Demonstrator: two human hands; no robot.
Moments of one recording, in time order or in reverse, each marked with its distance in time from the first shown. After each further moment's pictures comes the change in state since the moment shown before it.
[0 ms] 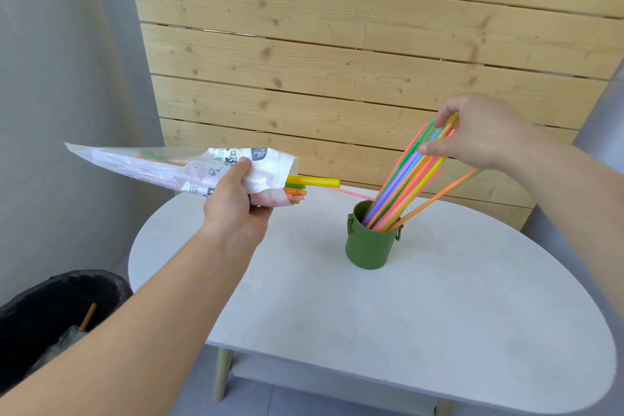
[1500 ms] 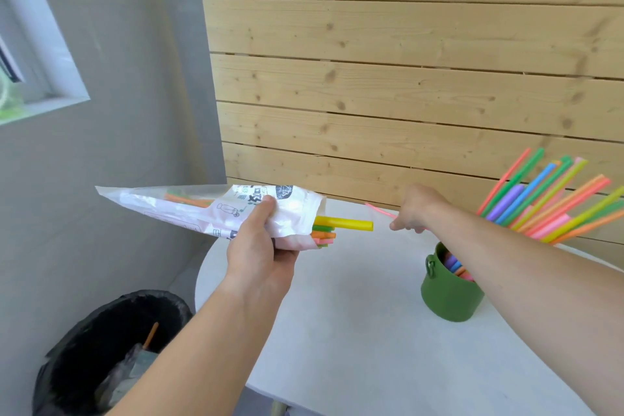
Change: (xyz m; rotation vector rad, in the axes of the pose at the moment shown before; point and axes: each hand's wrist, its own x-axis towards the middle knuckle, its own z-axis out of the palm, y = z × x) left_hand 0.012 0.043 -0.041 0.033 0.033 -0.001; right_hand 0.077 -0.089 0.194 -0.049 -0.509 0.139
